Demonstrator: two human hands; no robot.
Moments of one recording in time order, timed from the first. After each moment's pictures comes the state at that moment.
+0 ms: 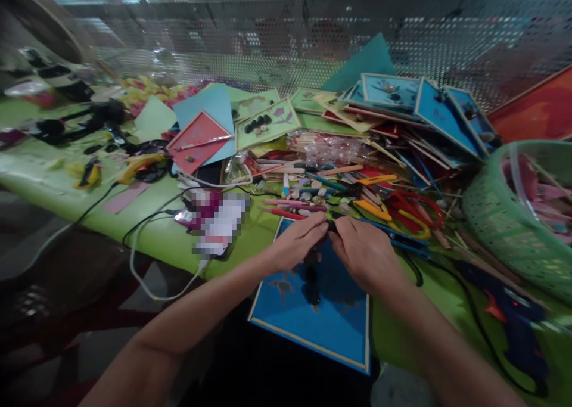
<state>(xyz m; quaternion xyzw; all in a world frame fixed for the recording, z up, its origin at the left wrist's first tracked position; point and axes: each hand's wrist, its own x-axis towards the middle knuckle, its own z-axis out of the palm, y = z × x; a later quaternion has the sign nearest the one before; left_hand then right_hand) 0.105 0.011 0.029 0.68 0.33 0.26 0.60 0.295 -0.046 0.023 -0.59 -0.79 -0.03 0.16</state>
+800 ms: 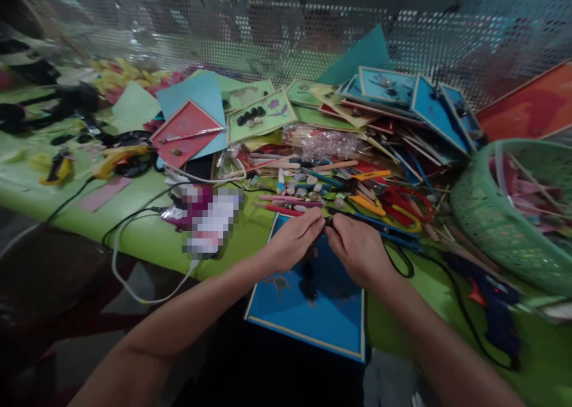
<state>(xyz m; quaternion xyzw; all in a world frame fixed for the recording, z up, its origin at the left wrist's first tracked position) 0.102 0.010 0.025 0.75 0.32 0.28 0.50 0.287 -0.044 0.031 -0.61 -0.76 0.06 0.22</state>
